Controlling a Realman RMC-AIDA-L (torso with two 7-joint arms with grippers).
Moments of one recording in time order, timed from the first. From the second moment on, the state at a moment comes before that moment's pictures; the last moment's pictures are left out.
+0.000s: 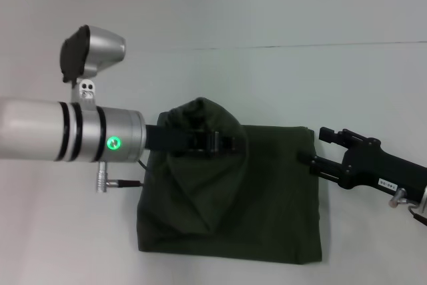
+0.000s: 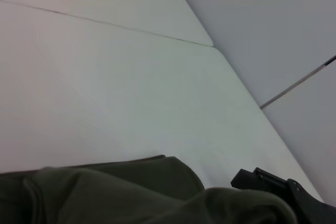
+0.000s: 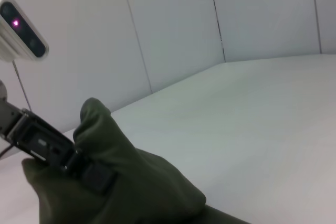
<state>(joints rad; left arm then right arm) -0.62 -2.17 1.17 0.86 1.97 1.22 -2.40 0.50 2.09 -0.32 -0.31 -2.03 -1.36 1.01</state>
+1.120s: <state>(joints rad) -0.69 -2.17 1.21 0.74 1.81 1.28 -2.40 0.44 2.09 -0.26 -0.37 -2.02 -1.40 1.03</state>
